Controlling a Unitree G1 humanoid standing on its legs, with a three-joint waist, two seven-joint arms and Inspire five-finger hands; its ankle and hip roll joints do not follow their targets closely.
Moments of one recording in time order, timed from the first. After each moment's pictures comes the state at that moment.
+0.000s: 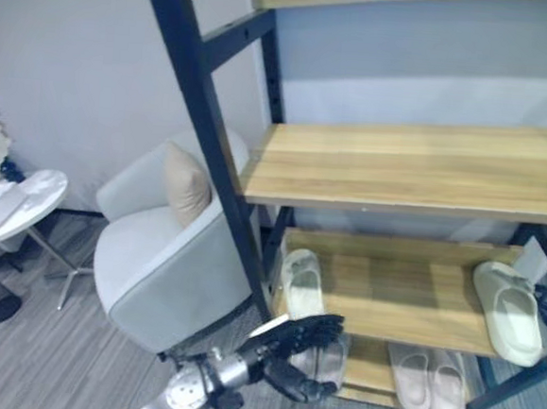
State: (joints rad) left arm 0.09 0.54 -0.67 -0.05 -0.47 -0.11 -0.33; right arm 0.02 -0.25 0.22 1.30 0.03 -0.05 -0.18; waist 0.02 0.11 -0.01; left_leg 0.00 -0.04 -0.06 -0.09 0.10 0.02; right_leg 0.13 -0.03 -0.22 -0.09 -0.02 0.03
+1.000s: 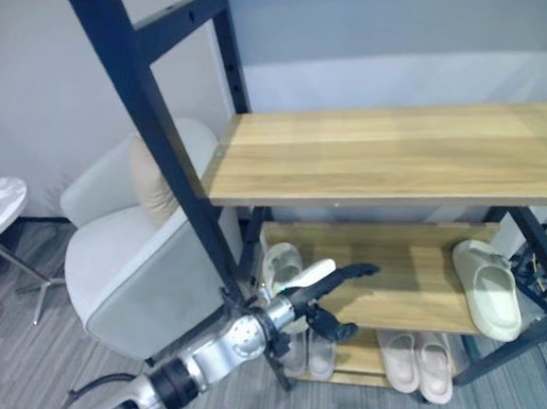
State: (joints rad) left arm -0.34 0.39 -0.78 0.22 0.18 -0.18 0.06; right arm -0.01 -0.24 0.26 1.30 0.06 -0.04 -0.23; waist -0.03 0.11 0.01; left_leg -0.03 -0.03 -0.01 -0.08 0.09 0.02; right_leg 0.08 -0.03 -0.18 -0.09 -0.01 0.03
